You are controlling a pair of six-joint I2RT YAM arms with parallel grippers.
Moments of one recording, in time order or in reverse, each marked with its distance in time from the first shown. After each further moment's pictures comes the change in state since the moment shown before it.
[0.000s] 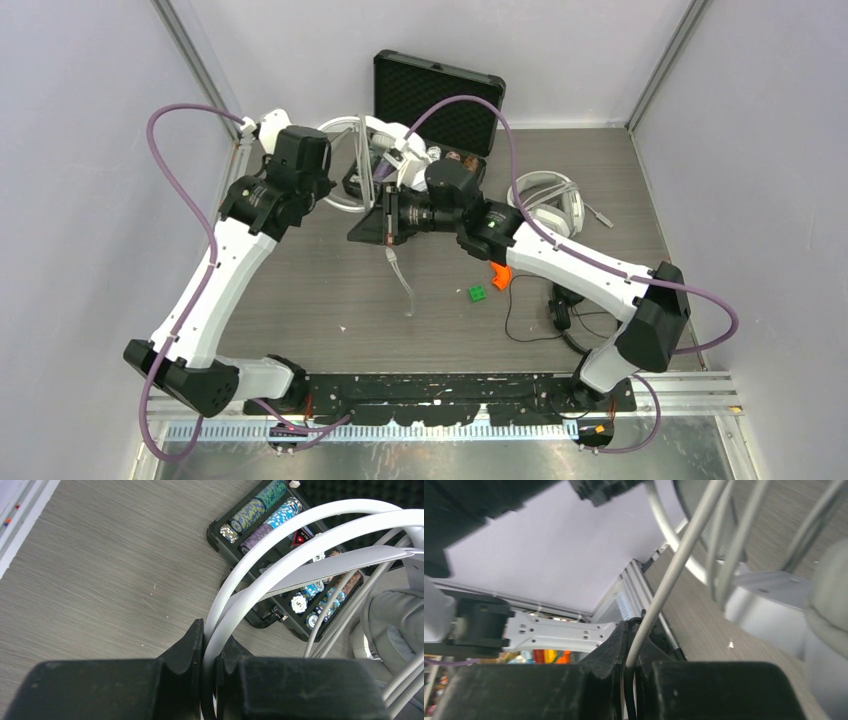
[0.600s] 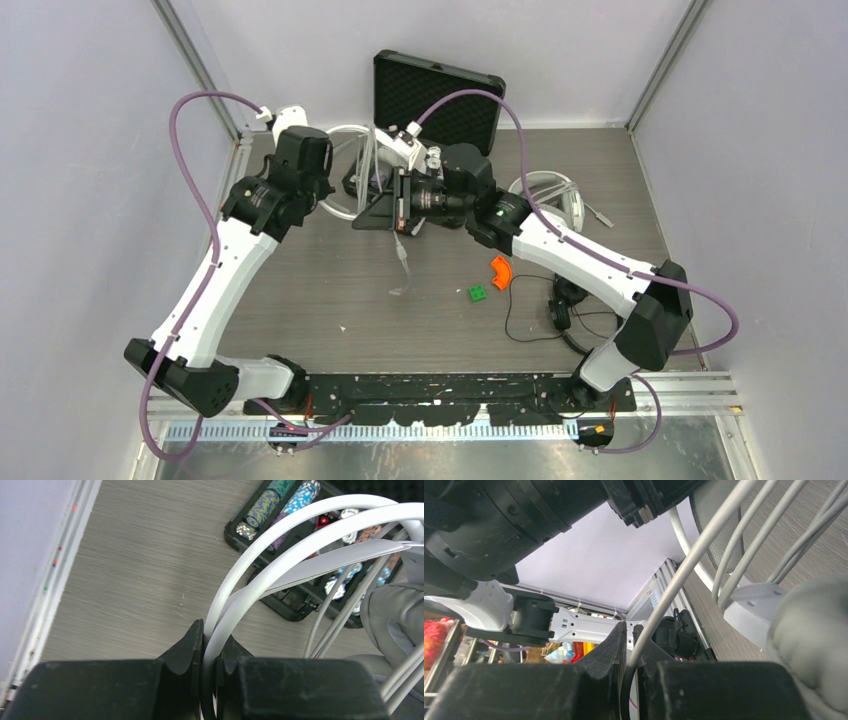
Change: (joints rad) left arm -0.006 -0.001 -0.005 0.019 0.001 0.264; right arm -0.091 0.000 -0.012 0.101 -0.175 0.132
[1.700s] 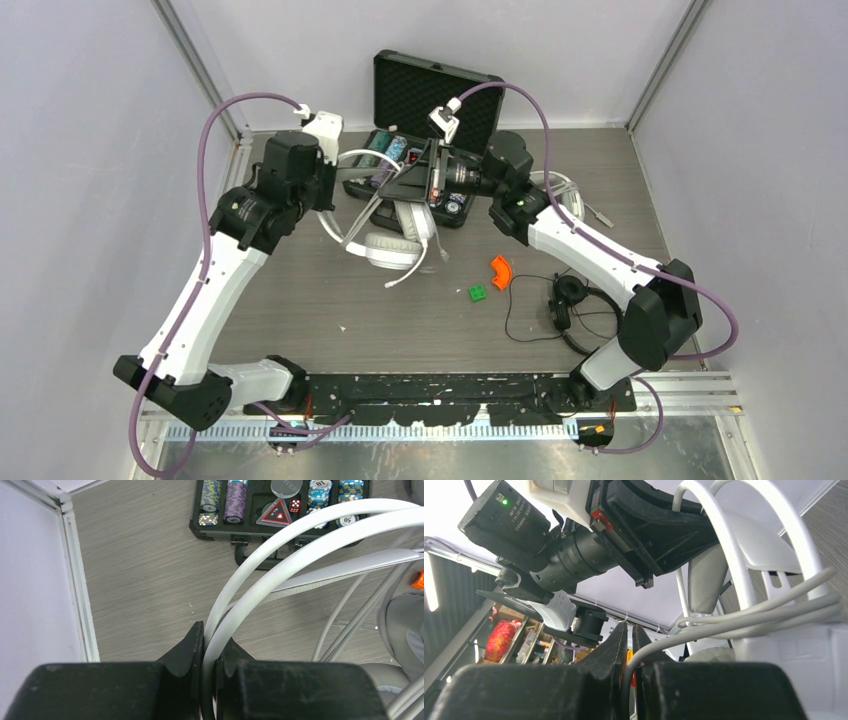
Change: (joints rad) left arm -0.014 -0.065 -0.018 0.023 0.277 0.456; right arm -0.180 -0.027 -0.123 0.377 -0.201 0.283
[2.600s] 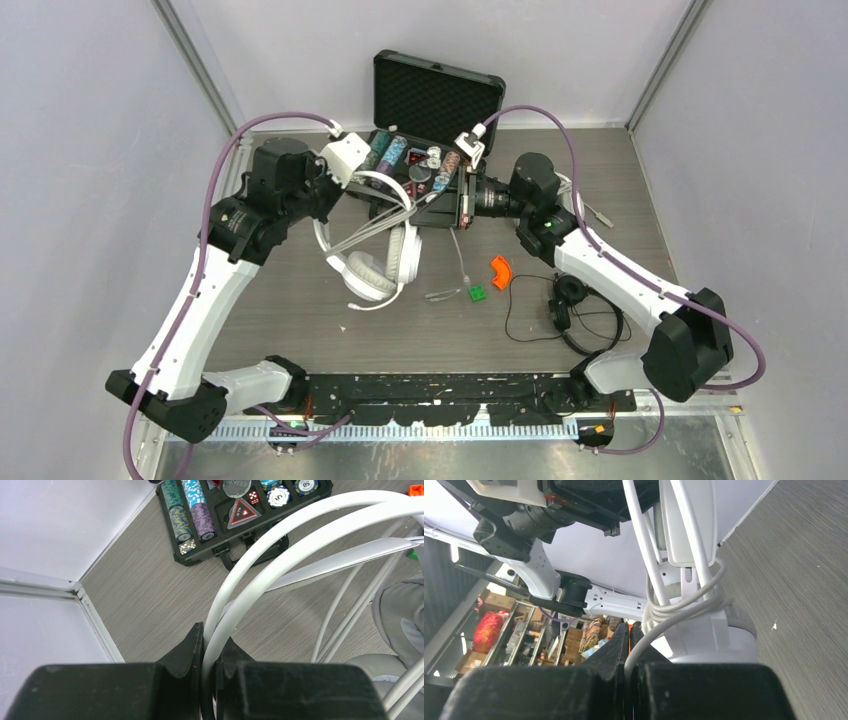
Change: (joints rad) left arm 0.007 -0.062 -0.036 0.018 0.269 0.437; right arm -0.084 -0.190 -0.229 -0.069 -0.098 -0.101
